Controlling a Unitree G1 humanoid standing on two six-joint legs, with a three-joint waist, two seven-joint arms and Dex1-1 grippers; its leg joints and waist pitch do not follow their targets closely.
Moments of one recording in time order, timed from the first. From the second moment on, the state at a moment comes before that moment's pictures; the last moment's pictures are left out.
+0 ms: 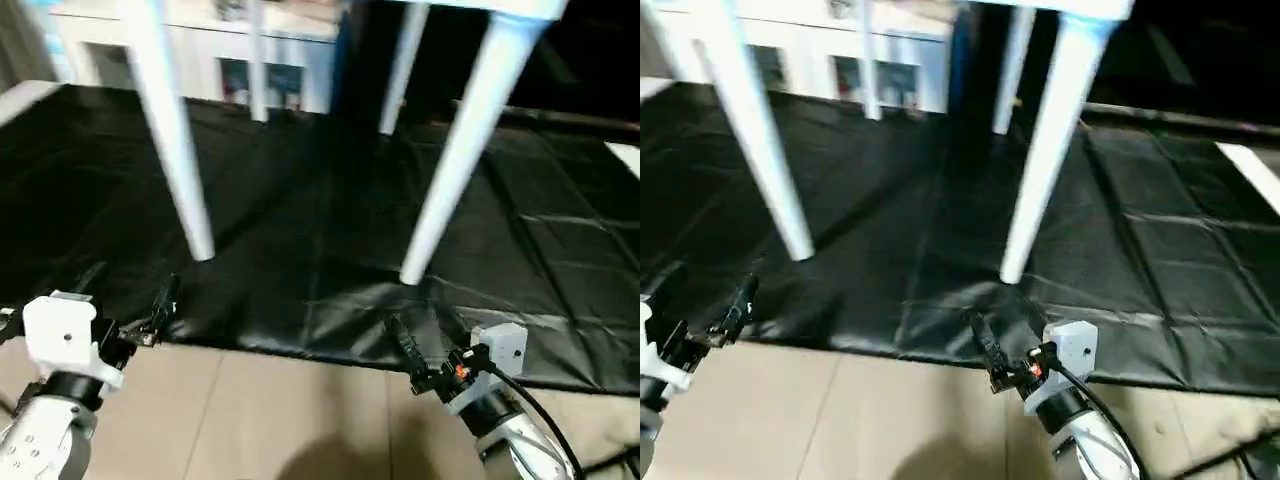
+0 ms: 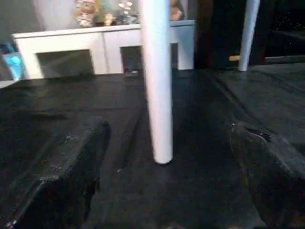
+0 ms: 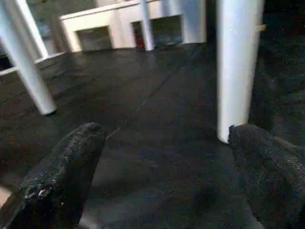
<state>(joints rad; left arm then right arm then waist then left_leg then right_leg) 0.30 0.27 0.26 -0.45 -0.22 0.13 -0.28 0.30 -0.09 0.07 -0.26 0.30 0.08 0.37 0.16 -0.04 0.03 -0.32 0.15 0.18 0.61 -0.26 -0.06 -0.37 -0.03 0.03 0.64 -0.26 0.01</state>
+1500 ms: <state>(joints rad) 0.27 0.22 0.21 -0.39 -0.15 0.19 -0.19 0.15 -0.12 0.06 -0.16 0.26 0.19 0.29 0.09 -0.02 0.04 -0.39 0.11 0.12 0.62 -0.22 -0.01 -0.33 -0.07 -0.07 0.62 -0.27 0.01</state>
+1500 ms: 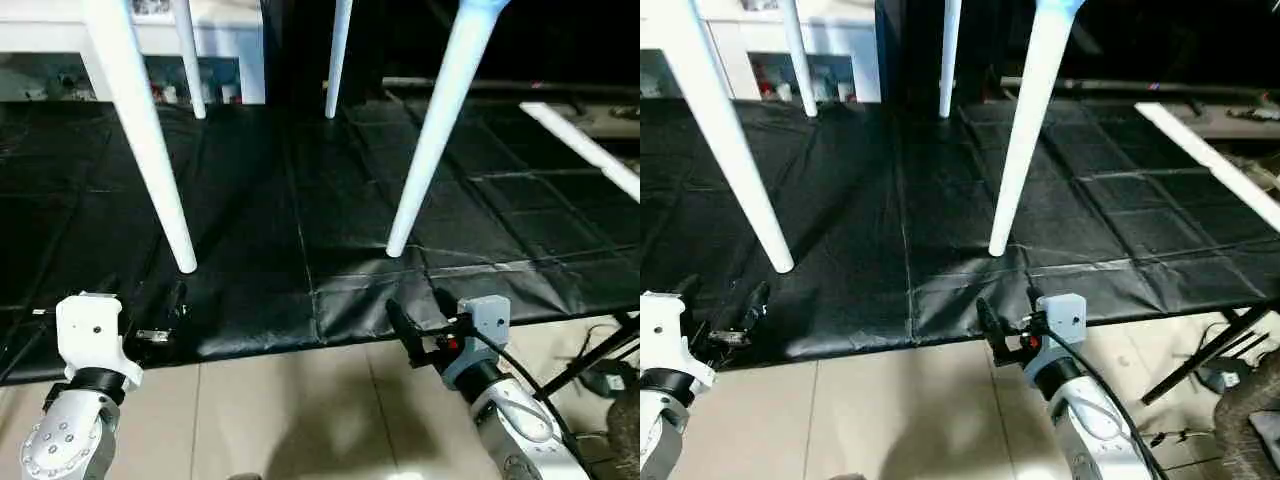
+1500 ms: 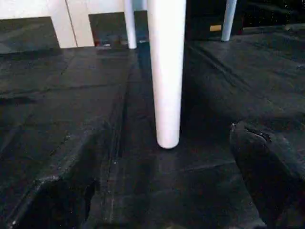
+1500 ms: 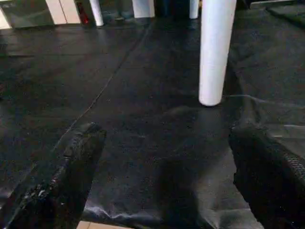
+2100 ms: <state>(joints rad) 0.27 0.22 0.21 -0.39 -0.15 0.19 -0.19 0.15 -0.12 0.07 -0.16 0.26 0.19 0.29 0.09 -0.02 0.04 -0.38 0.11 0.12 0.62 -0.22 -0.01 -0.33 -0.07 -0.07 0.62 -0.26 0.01</state>
